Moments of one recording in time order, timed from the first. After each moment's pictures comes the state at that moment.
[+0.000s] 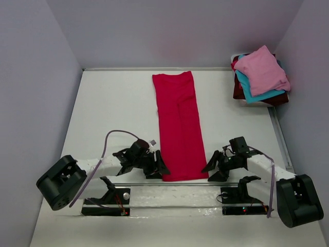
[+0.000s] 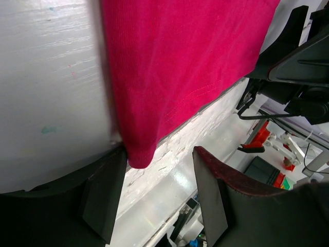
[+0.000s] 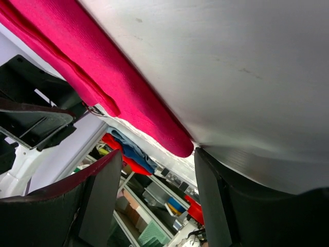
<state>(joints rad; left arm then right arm) -0.82 1.20 0.28 0.08 0.47 -1.14 0.21 1.02 0.25 -0.51 -0.73 0.85</state>
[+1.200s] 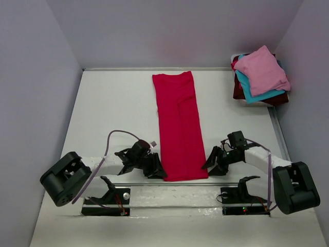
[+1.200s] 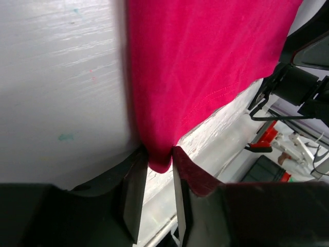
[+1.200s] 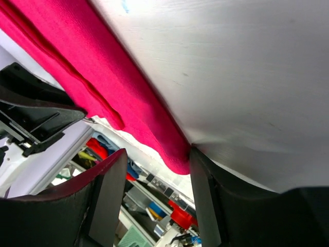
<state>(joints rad) -0.82 1.25 0.28 0.09 0.48 -1.12 0.21 1.18 0.35 -0.50 -0.70 0.75</state>
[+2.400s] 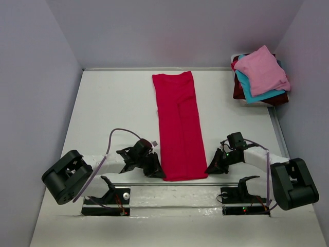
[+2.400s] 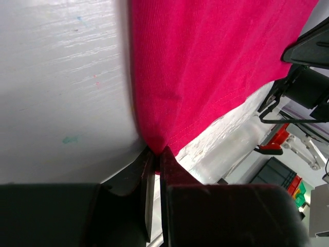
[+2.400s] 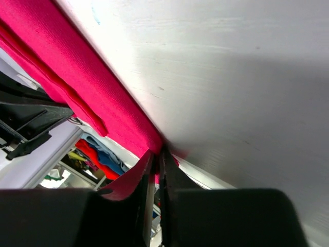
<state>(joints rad) -0.82 1.28 0.32 0.03 0.46 -1.08 0.21 1.21 0.33 -0.46 -0.71 0.70</state>
